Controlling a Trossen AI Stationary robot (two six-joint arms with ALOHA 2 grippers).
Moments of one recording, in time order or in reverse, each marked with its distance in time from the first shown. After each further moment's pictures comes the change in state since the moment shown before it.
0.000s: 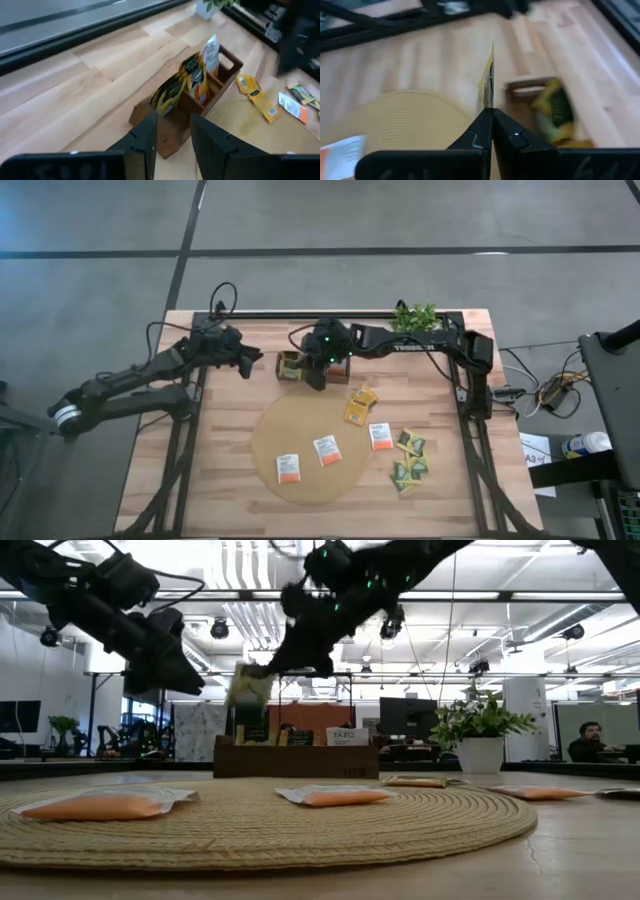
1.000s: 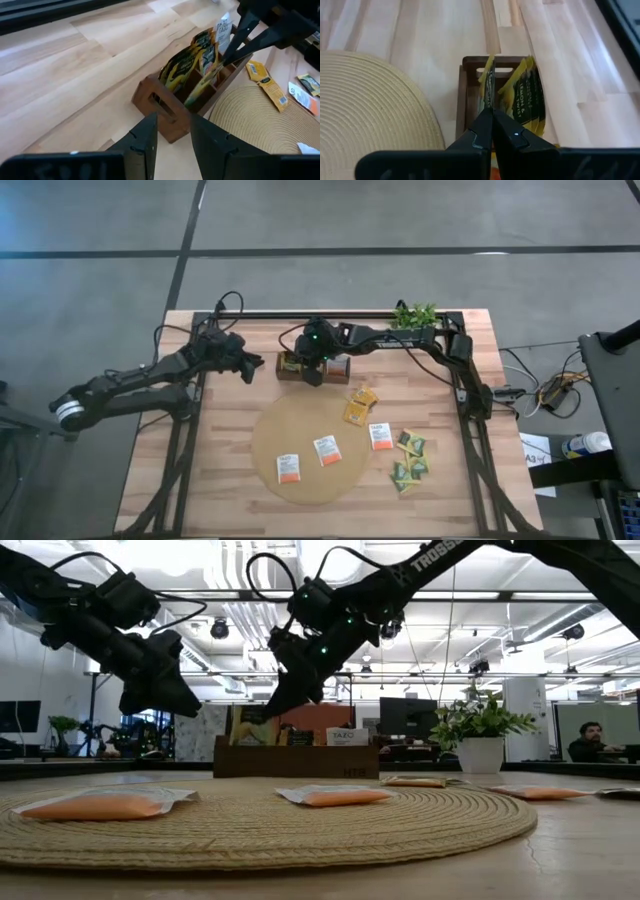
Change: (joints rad) left arm -0.001 0.053 -0.098 0.104 0.011 -0.038; right arm -0.042 0.166 0.098 -0.043 0.047 -0.220
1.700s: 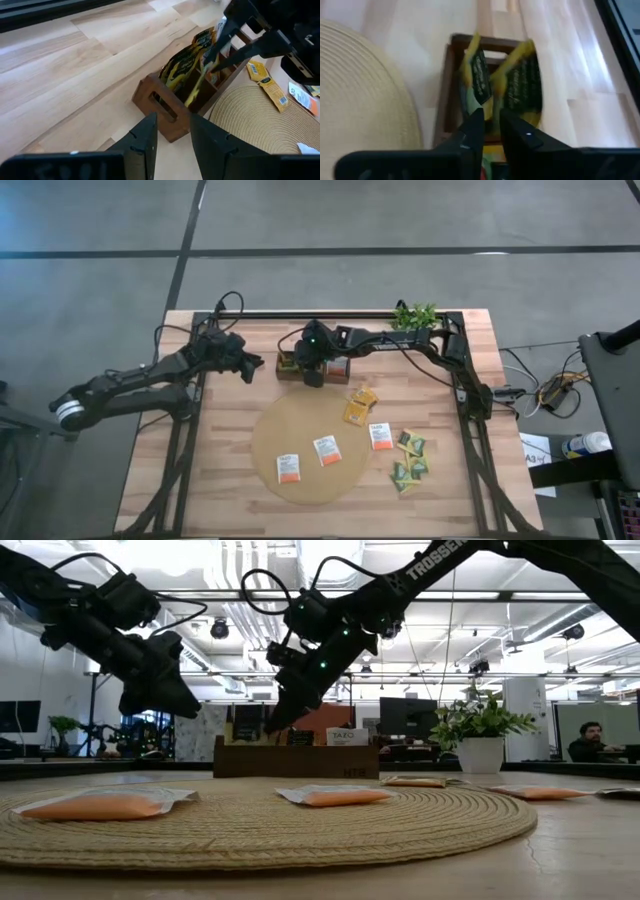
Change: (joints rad) left arm 0.000 0.005 -0.001 0.000 0.000 -0.004; right arm 0.003 0.037 -0.001 0.006 0.070 -0.118
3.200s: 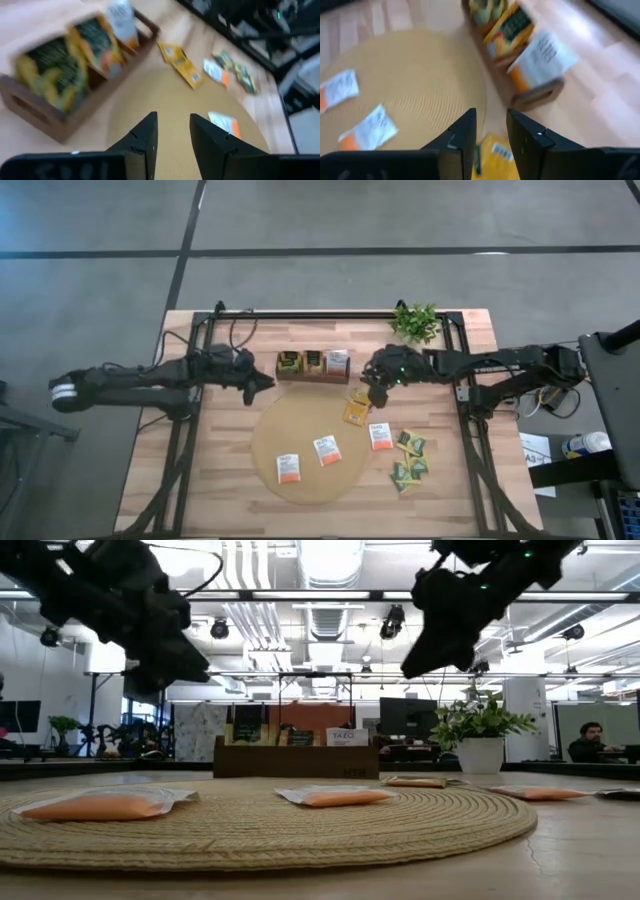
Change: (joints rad) left arm -0.385 -0.027 0.068 0.003 -0.017 -0.146; right arm 0.182 -0.915 -0.852 0.026 0.214 0.571
